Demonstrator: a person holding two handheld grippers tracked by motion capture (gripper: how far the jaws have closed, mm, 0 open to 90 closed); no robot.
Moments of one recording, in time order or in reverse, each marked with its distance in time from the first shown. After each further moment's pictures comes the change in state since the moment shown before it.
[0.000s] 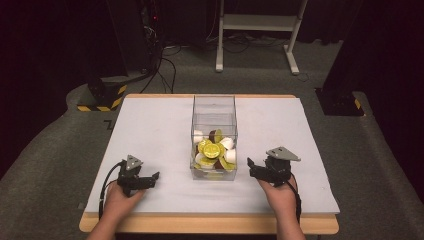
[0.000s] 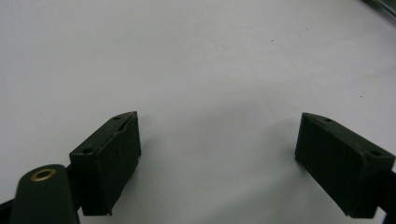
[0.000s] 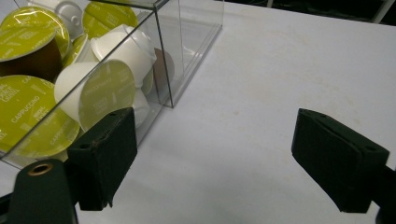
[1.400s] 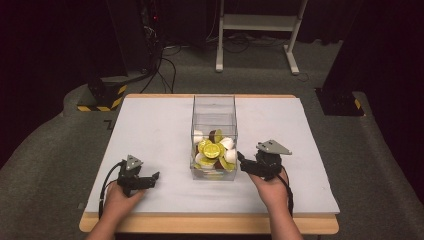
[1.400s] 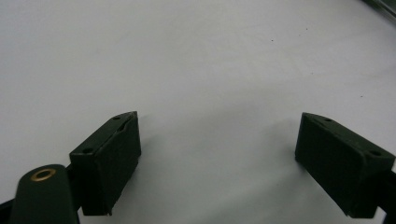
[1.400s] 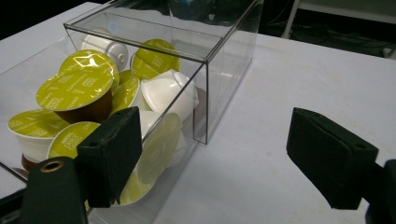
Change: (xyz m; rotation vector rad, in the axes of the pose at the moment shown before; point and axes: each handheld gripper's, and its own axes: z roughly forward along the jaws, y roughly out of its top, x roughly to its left) left arm 0.000 0.000 0.000 -0.001 0.000 -0.001; right arm 0.022 0.025 0.005 -0.059 0.074 -0.037
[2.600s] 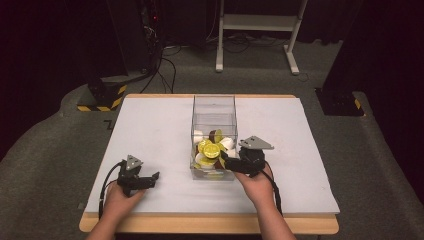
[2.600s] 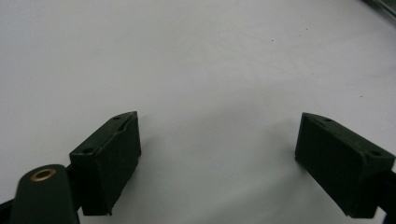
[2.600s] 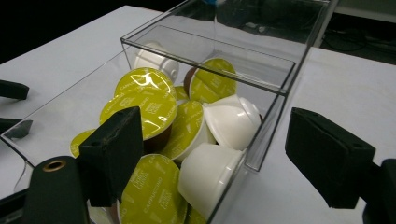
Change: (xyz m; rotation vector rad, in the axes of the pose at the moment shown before) left arm 0.000 0.000 0.000 0.002 0.001 0.002; right arm 0.034 0.017 0.021 0.004 0.102 -0.036
